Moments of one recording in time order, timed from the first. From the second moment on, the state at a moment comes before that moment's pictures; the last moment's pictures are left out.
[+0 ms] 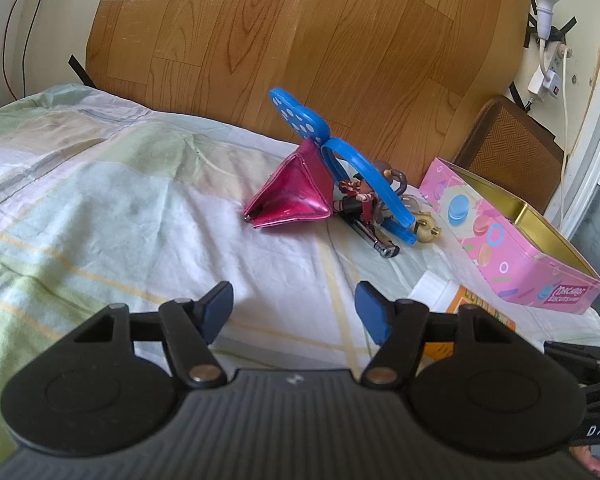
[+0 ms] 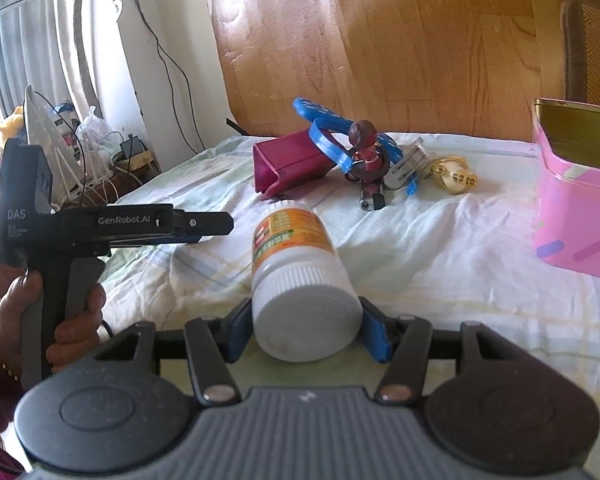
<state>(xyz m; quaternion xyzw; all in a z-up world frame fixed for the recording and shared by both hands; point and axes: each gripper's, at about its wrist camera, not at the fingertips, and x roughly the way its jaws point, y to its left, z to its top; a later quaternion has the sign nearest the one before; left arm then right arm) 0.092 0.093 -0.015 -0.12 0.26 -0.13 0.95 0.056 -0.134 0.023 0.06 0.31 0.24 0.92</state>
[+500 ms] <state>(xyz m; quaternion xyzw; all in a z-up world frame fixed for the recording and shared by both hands) 0.092 0.093 -0.015 -0.12 0.25 -0.13 0.95 0.057 -0.141 0.023 0.08 0.31 0.22 0.92</state>
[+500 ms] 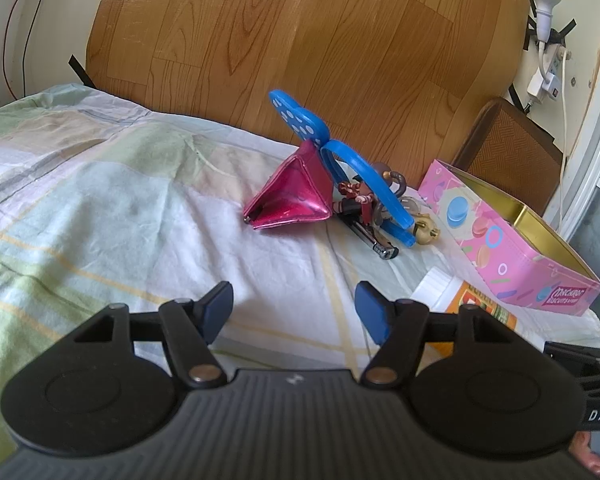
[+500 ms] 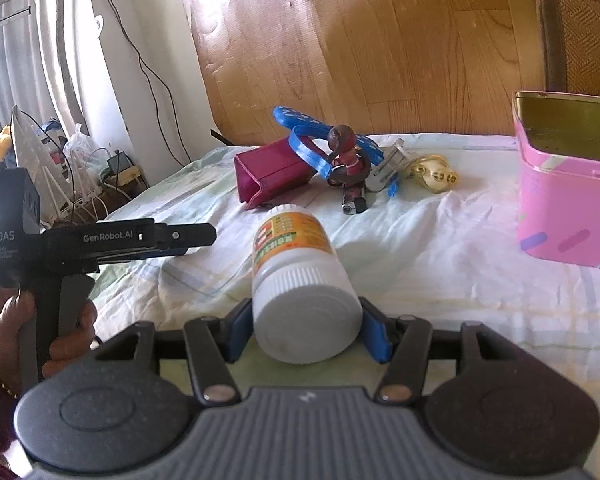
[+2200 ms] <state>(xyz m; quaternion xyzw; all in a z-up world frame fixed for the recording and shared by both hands) 0.113 -0.038 0.035 -0.08 0.26 -0.40 0.88 0.014 -0.196 0.060 -0.01 0.25 0.16 0.95</state>
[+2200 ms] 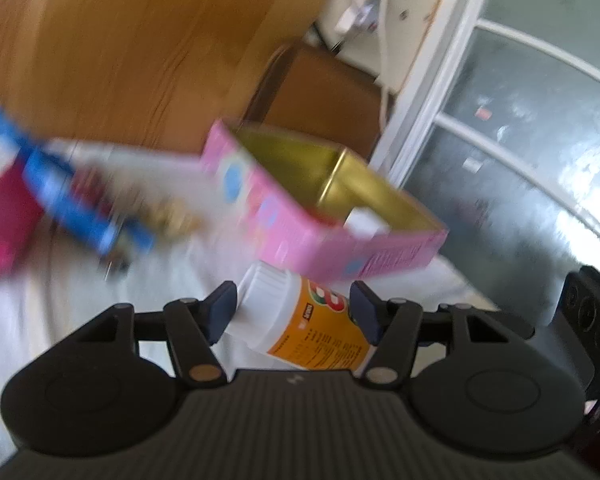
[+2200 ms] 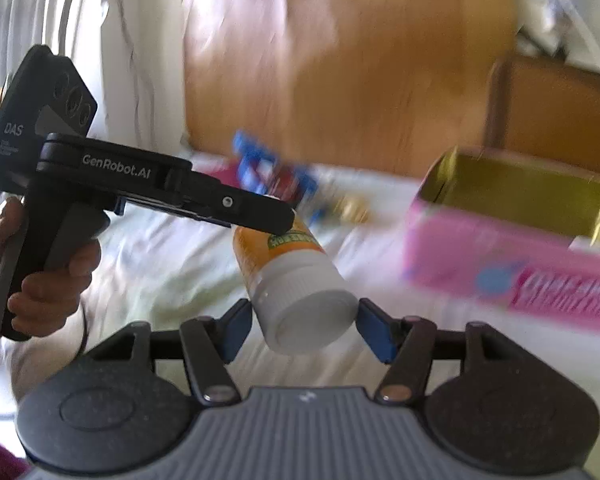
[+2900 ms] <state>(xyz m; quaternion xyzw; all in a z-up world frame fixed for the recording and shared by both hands) 0.198 -0.154 0.065 -0.06 0.23 -0.34 0.91 0.119 -0.285 0.075 0.01 0.24 -0.03 0.97</state>
